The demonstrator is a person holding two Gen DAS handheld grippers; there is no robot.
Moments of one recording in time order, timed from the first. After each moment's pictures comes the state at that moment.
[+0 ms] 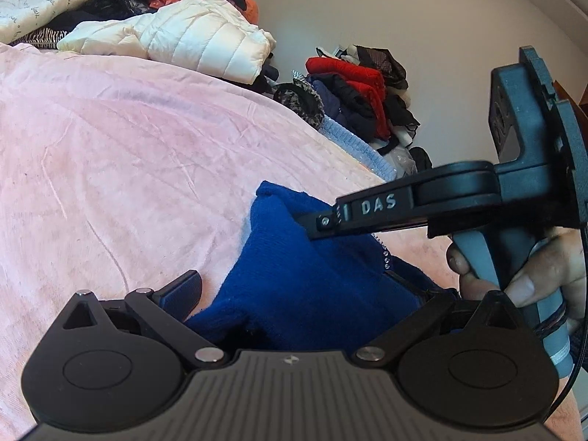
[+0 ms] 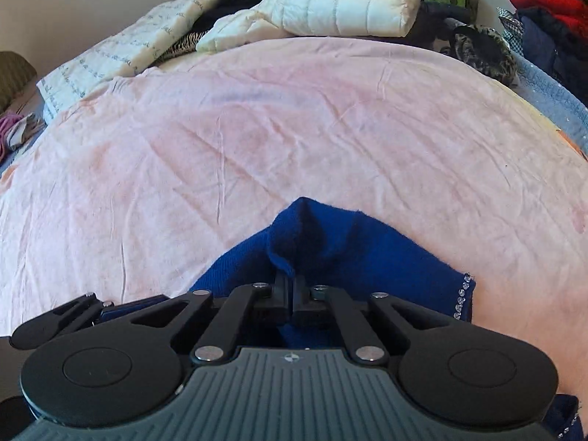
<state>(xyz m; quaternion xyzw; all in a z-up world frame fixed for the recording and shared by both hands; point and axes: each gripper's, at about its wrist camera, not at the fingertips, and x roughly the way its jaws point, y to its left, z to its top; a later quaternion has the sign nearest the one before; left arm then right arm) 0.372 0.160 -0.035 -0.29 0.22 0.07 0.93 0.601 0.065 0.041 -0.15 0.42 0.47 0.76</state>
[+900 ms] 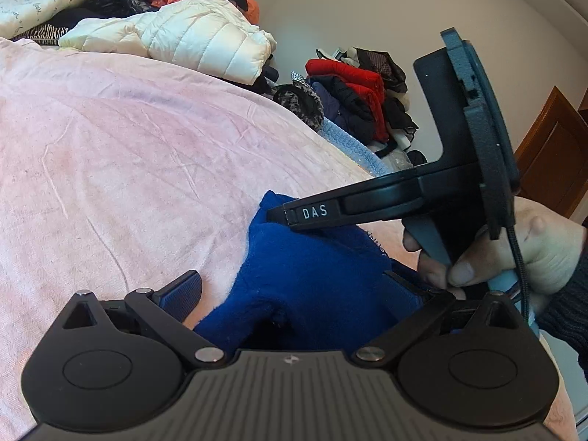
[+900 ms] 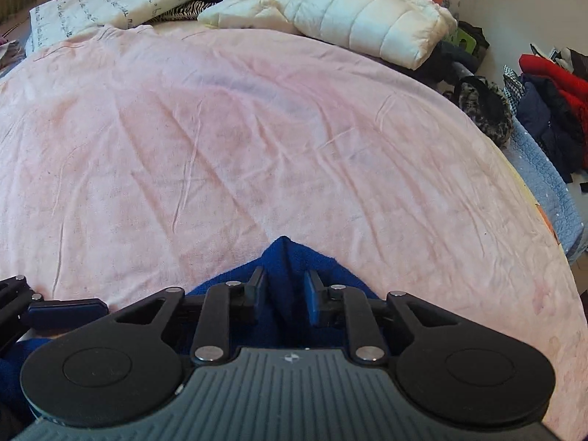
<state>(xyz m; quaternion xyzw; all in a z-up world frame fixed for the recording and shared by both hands) 0.371 0.160 -0.036 -0.30 0.22 0.07 0.93 0.595 0.115 0.024 -0.32 0.36 0.44 0.76</state>
